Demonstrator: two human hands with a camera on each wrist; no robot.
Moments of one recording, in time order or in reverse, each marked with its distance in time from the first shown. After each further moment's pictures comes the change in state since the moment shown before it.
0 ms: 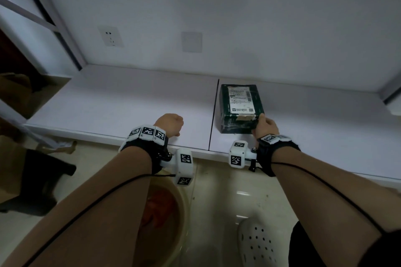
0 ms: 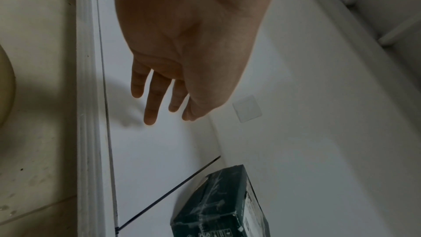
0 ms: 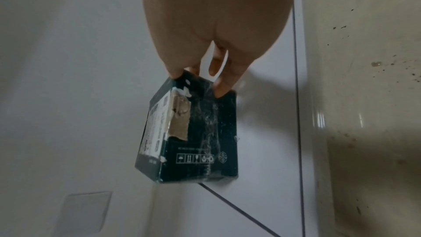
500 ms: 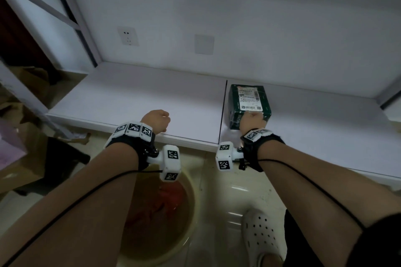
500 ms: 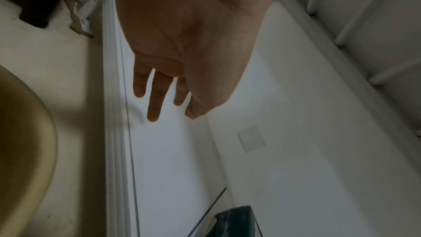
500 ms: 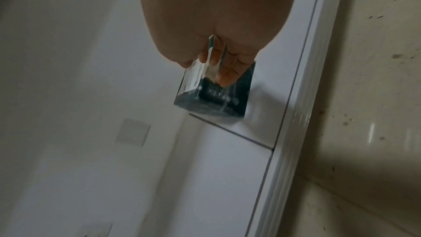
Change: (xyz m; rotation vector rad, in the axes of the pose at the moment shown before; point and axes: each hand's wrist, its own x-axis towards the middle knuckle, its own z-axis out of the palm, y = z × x) left_hand -0.034 -0.055 -0.062 -0.010 0.107 -0.009; right_hand -0.085 -0.035 0.037 -0.115 0.062 -0.070
